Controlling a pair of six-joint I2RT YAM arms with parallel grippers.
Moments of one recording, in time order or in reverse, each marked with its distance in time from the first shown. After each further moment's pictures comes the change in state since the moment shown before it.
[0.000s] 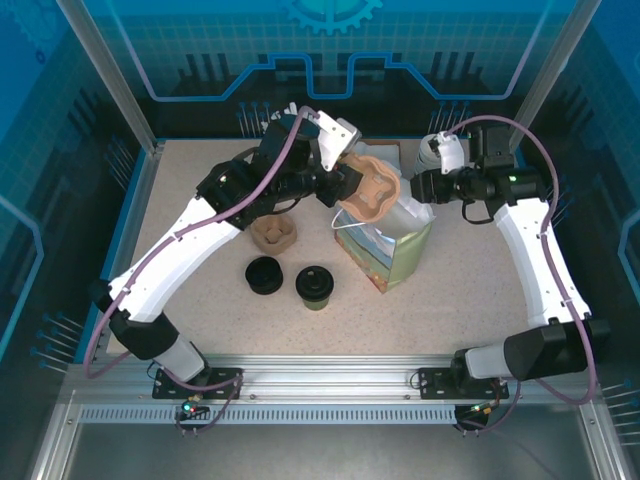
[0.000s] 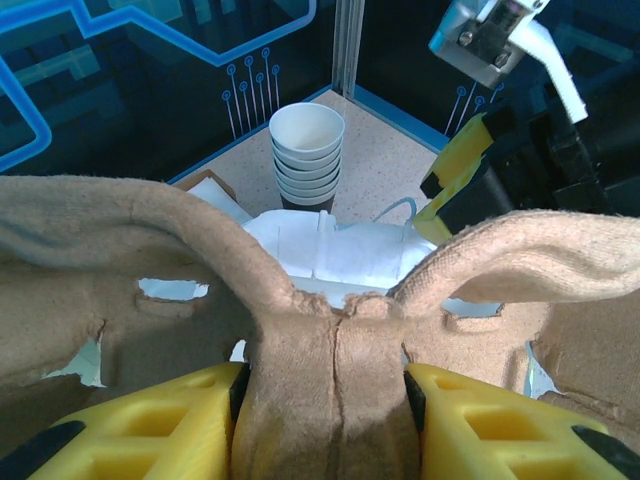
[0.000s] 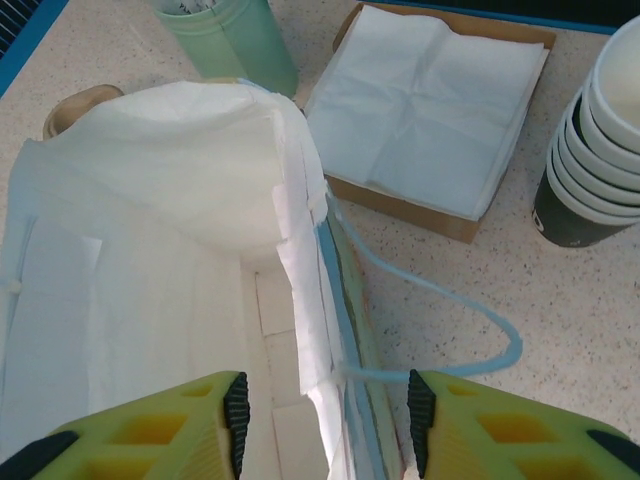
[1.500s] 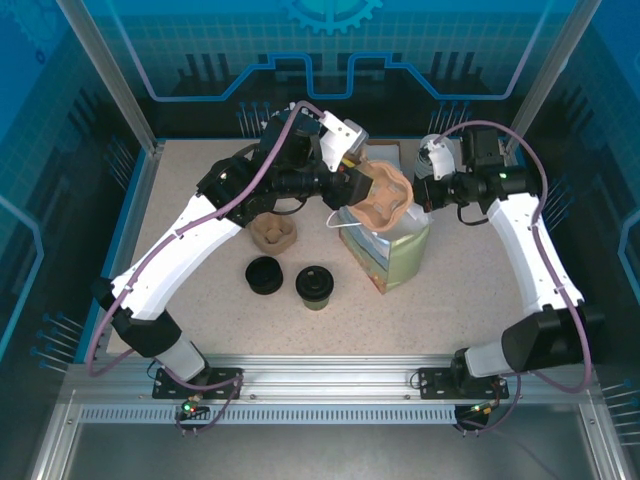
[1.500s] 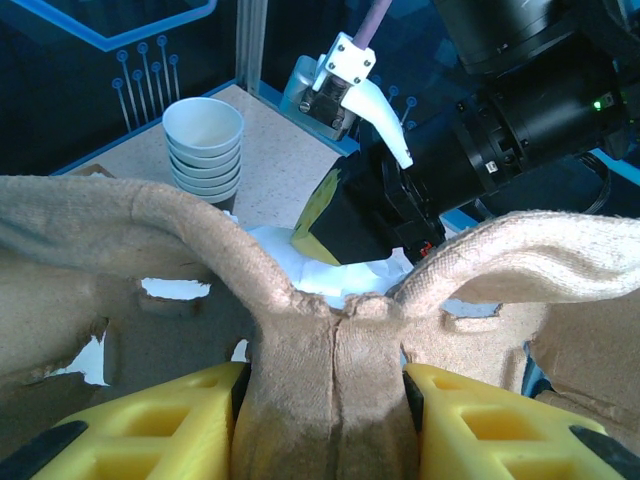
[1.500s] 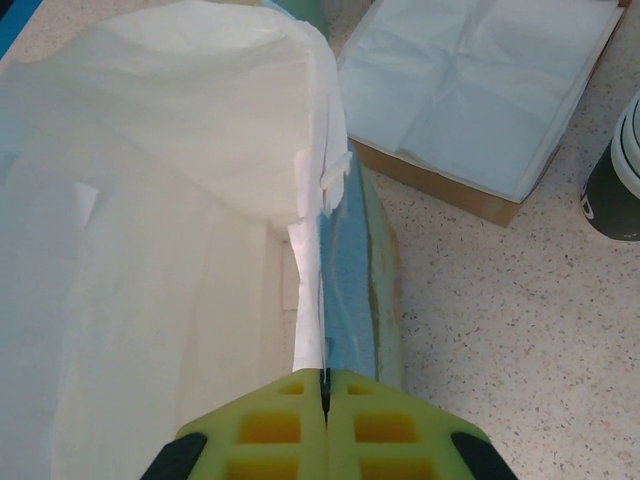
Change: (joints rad) left arm 0.005 0.018 0.034 -0.008 0.220 -0.082; right arm 0.008 0.017 -0.046 -0.006 -0.053 -0.070
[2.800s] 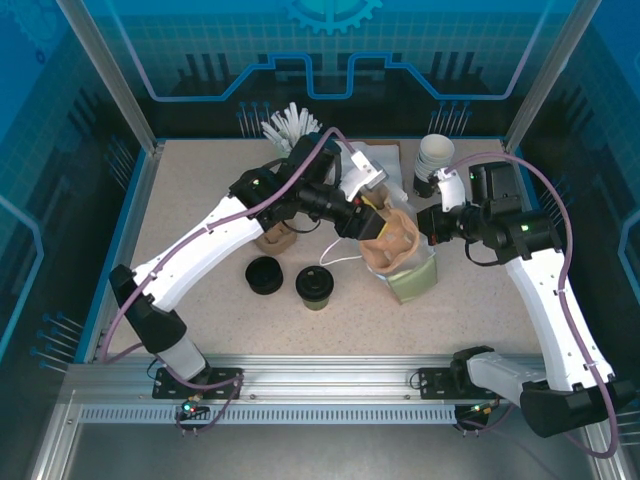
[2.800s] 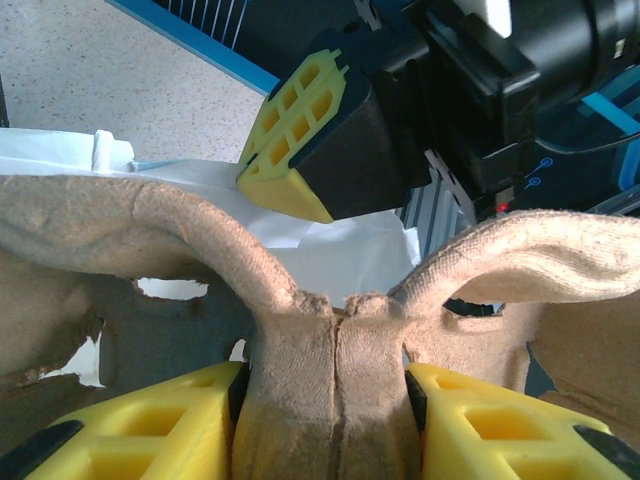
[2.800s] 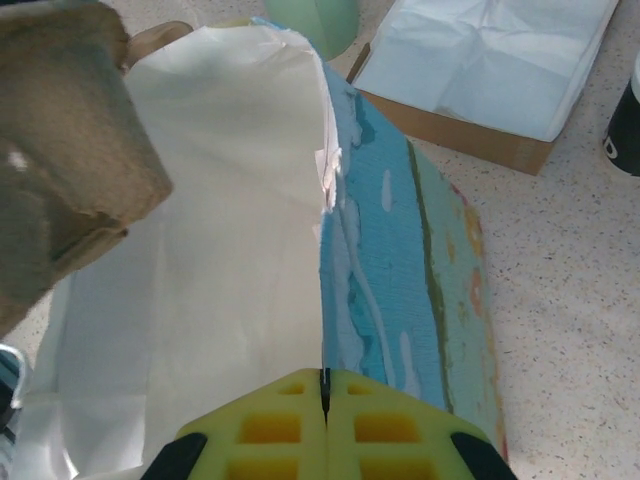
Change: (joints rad) left arm 0.000 0.040 -0.190 0.058 0.377 0.040; right arm 0.088 -0.301 -0.157 -0.059 0.058 0.139
